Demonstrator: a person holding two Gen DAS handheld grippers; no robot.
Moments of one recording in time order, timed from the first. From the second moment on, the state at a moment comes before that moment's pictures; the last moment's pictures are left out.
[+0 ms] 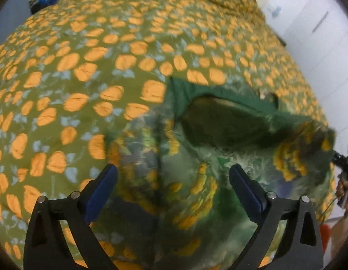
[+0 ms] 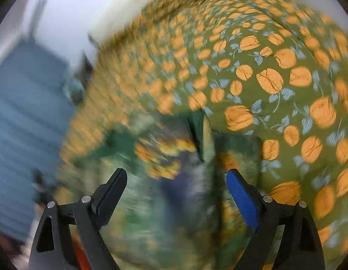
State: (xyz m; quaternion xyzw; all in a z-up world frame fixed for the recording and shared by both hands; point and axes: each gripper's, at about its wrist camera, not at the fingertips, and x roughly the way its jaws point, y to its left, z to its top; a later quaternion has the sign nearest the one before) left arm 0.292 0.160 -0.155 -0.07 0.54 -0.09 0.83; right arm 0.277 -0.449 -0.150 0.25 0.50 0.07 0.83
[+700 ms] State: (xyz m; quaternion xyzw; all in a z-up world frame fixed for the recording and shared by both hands) left arm 0.289 0.185 -0.184 -0.13 0.51 -0.03 0.85; right arm 0.304 -0.414 -0.184 0.11 0.48 -0.02 0.87
